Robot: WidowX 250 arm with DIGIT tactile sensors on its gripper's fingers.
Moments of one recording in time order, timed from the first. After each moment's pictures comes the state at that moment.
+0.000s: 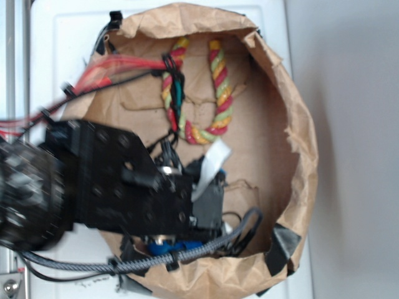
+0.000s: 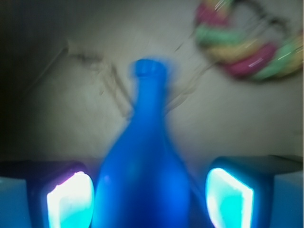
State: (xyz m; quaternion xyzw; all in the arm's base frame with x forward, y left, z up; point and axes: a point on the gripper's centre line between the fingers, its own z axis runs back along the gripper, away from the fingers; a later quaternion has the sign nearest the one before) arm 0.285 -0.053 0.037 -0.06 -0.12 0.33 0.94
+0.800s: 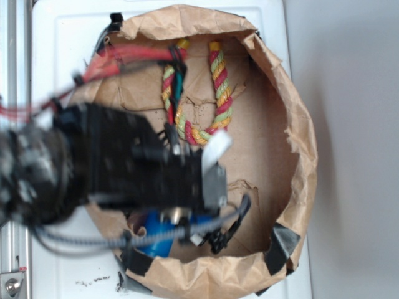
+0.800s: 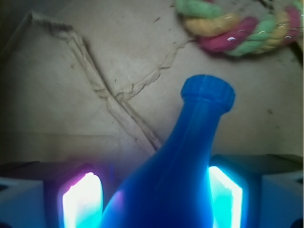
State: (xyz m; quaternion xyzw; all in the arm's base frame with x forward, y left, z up) arm 0.283 -0.010 0.075 -0.09 -0.07 0.39 0.91
